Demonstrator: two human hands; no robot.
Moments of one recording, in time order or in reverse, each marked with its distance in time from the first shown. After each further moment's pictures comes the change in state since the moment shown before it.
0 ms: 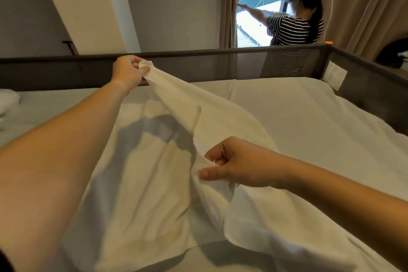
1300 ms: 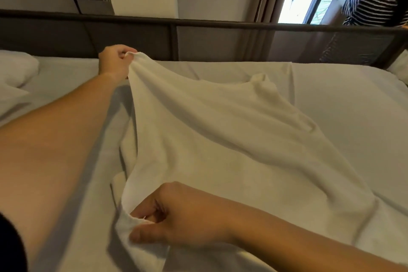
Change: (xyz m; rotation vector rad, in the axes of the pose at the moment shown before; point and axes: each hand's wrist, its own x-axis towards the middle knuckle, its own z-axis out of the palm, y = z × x) left_hand 0.130 -0.215 -0.182 0.212 0.095 -0.021; right_hand 0.227 -0.143 0.234 -0.031 -0.249 -0.285
